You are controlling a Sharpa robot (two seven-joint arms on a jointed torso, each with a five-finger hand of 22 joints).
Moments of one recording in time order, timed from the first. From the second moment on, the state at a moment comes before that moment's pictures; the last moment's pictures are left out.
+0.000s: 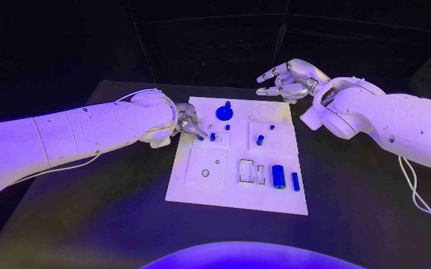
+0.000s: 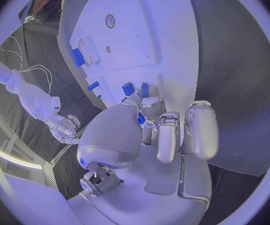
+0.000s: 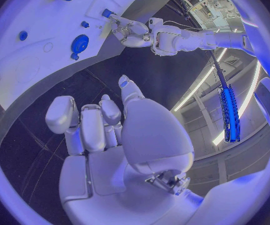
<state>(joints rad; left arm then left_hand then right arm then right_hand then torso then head) 1.27 -0.73 -0.13 1.39 -1.07 0.06 -0.50 1.27 0.13 0.13 0.06 0.04 0.92 0.04 0.60 0.66 1.31 -0.03 1.07 0.97 1.47 -0.09 1.57 1.31 0.06 1.47 0.02 1.36 1.29 1.29 -0.74 -0.04 1.41 -0.87 -0.29 0.08 1.37 0.02 -0.07 0.05 0.31 0.84 0.18 0.14 0.07 1.26 0.09 1.19 1.16 1.47 0.02 1.32 1.17 0.09 1.26 0.12 1.30 1.12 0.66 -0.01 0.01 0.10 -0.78</state>
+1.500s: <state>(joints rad) 1.27 -0.68 -0.13 1.33 -1.07 0.12 -0.52 1.15 0.08 0.14 0.04 0.04 0.94 0.02 0.65 0.69 1.32 -0.04 1.07 0.98 1.47 -0.10 1.57 1.31 0.06 1.47 0.01 1.37 1.30 1.29 -0.73 -0.04 1.40 -0.87 -0.29 0.08 1.37 0.02 -0.07 0.06 0.31 0.84 0.18 0.14 0.07 1.26 0.08 1.19 1.16 1.47 0.02 1.31 1.16 0.09 1.25 0.12 1.30 1.11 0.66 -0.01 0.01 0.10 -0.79</state>
